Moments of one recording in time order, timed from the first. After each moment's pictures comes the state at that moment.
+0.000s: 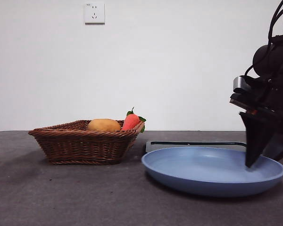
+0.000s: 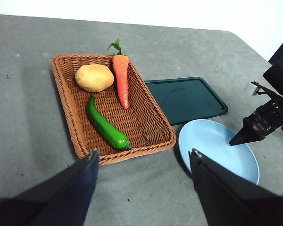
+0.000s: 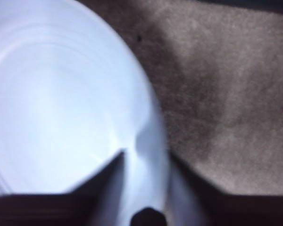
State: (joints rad) left arm 0.09 0.61 0.86 -0.74 0.61 -0.02; right arm 0.16 1.71 1.00 -0.65 -0.38 -0.05
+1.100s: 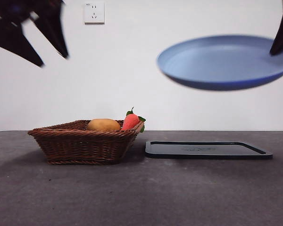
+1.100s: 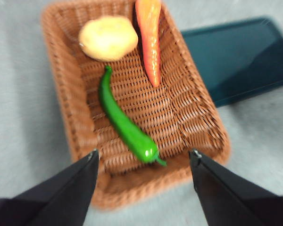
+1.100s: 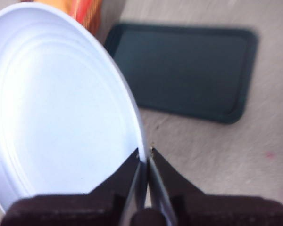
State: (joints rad) left arm -0.32 1.38 1.21 -0.65 0.14 -0.09; right arm 0.08 1.07 1.00 -0.71 -0.36 0.00
